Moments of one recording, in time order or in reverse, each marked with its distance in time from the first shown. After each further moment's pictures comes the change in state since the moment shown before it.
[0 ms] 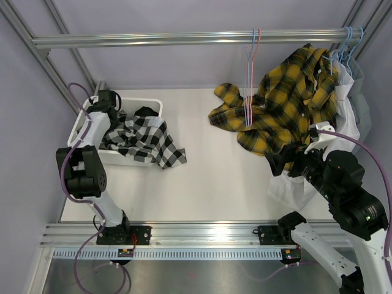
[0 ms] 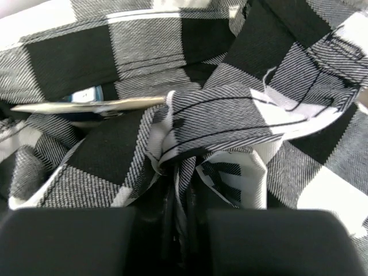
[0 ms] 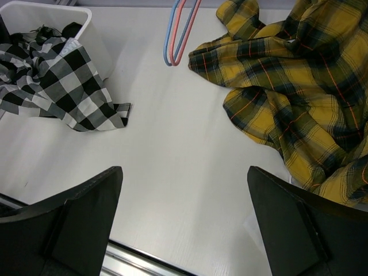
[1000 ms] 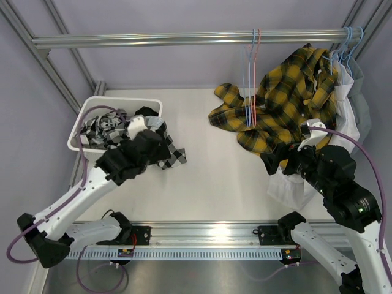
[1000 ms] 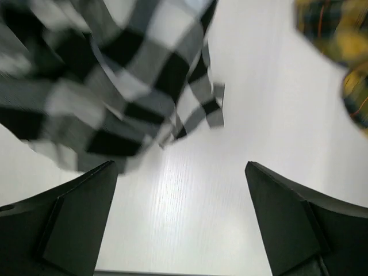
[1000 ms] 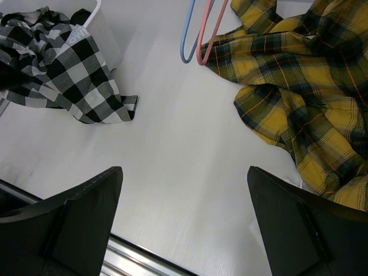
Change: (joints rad) left arm -0.775 -0.692 -0.259 -0.164 -0.164 -0.362; right arm 0.000 0.035 -0.028 0.035 -0.054 -0.010
